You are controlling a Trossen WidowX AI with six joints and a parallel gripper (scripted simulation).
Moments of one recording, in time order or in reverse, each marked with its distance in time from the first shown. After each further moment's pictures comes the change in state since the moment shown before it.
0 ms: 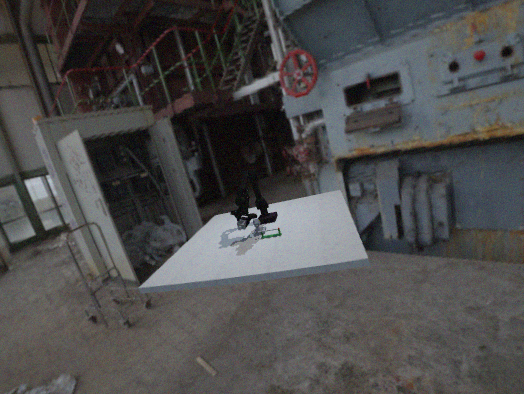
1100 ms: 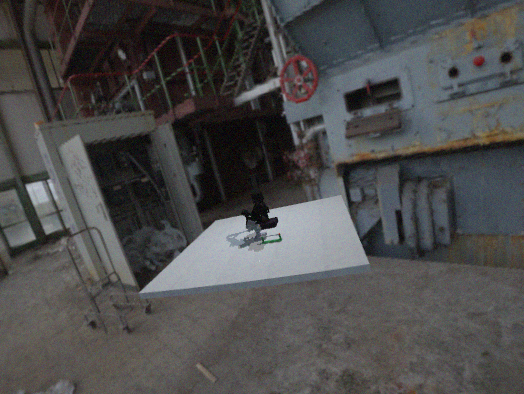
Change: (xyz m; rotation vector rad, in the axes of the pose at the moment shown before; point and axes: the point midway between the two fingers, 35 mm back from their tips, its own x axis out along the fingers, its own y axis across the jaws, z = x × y) arm -0.027 0.025 -0.073 -0.488 0.160 -0.308
